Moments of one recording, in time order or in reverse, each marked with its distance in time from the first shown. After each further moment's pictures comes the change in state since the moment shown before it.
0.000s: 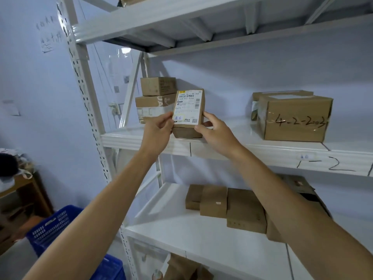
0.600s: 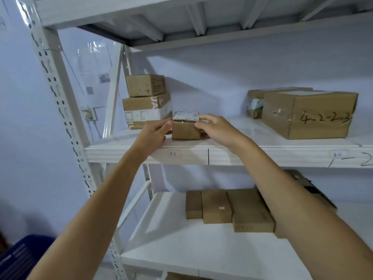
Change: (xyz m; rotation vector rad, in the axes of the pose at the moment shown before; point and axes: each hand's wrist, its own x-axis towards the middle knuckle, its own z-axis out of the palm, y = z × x) left_hand 0.101 -0.079 -0.045 0.075 -0.326 0.001; right_hand 0.067 0.006 0.046 -0.012 0.027 0.205
